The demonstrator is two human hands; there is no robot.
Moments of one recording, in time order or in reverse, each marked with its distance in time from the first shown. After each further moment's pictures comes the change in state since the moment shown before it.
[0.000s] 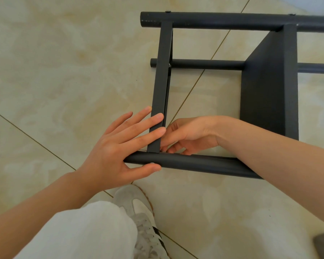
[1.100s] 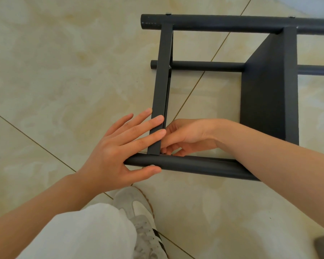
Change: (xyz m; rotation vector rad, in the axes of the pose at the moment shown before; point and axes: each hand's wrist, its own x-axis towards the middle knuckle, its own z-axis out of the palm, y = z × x) left_hand 0.000 -0.001 0.001 -0.010 0.009 0.010; right_hand 0.003 0.001 0.002 -0.040 0.000 -0.103
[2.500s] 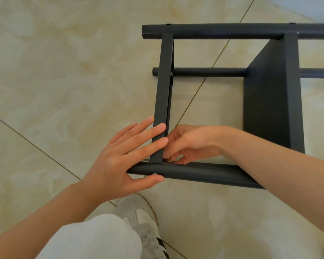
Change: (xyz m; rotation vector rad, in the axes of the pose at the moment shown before) left_hand 0.000 -0.001 0.000 0.002 -0.002 0.017; right_hand -0.004 0.000 -0.001 0.054 -0.016 -0.038
